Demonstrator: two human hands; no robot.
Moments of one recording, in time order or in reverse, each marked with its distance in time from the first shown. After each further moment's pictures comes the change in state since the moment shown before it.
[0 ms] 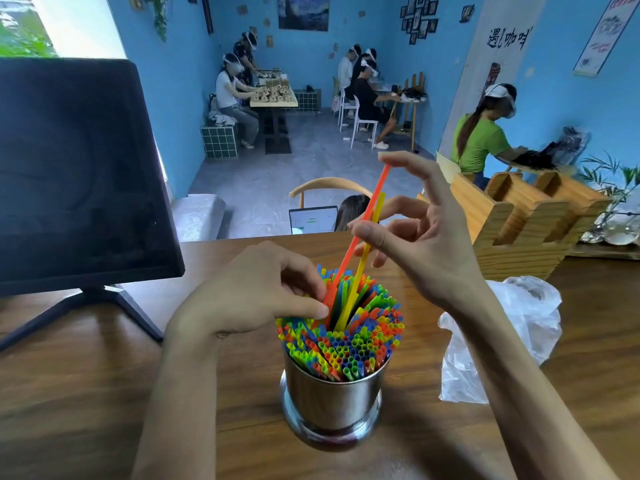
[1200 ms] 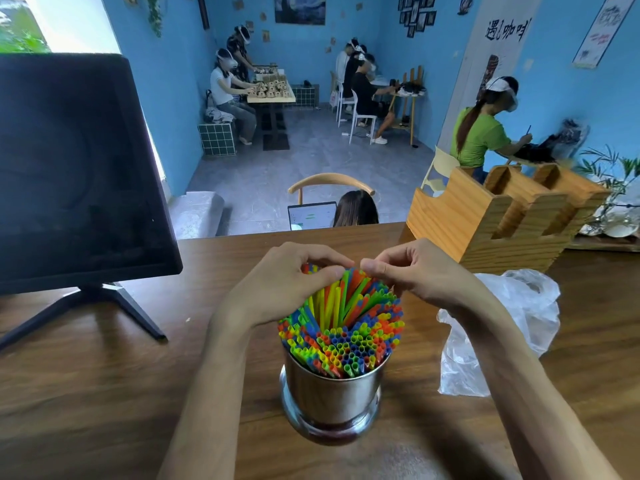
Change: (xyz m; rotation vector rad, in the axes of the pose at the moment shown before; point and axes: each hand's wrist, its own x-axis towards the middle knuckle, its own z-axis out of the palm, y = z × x) left_hand 0.034 -0.019 0.031 0.004 0.077 0.078; right_hand -0.017 0.042 -0.029 -0.239 -0.316 0.607
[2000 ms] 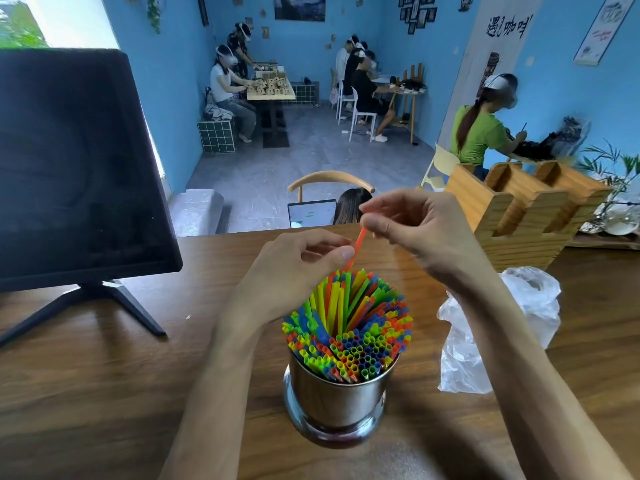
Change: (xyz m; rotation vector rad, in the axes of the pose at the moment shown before) left_hand -0.002 0.009 0.006 -0.091 0.178 -0.025; right_hand 0.006 -0.034 -0.003 0.088 0.328 -0.345
